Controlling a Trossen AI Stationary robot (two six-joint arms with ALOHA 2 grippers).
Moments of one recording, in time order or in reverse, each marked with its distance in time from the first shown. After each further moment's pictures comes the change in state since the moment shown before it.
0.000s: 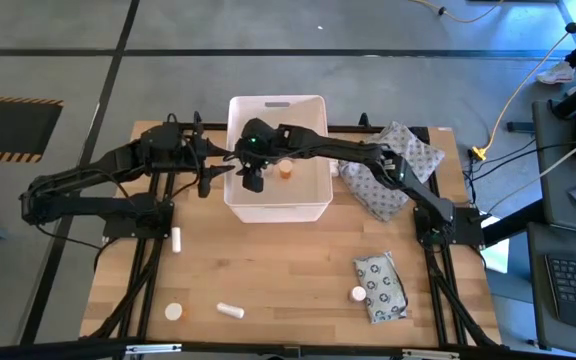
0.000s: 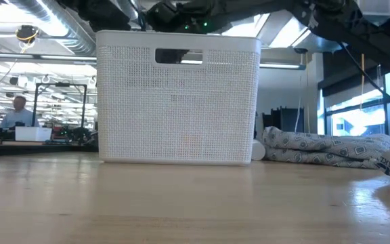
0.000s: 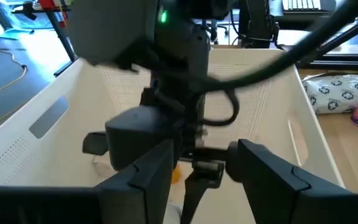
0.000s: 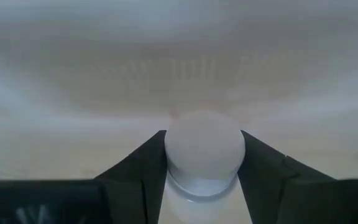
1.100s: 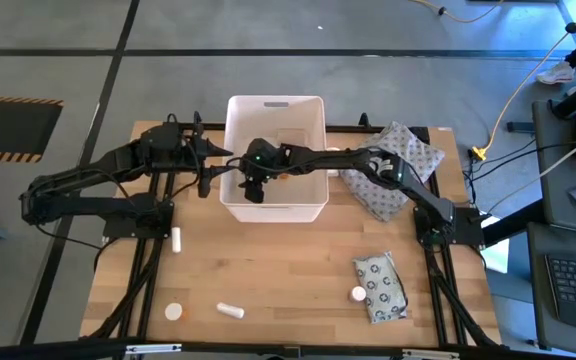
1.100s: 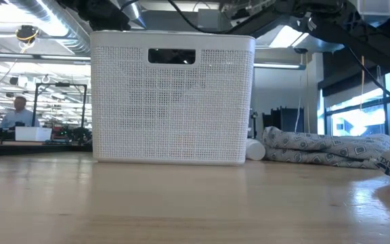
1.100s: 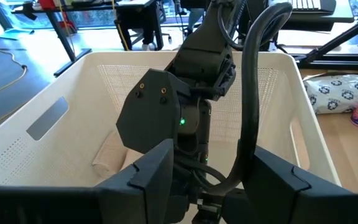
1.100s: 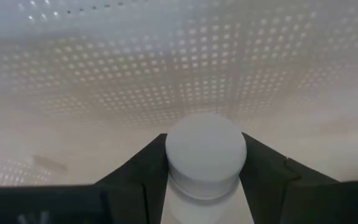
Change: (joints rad) left arm 0.000 0.000 0.000 0.000 0.000 0.000; right arm 0.000 0.017 -0.356 0.413 -0.015 0.072
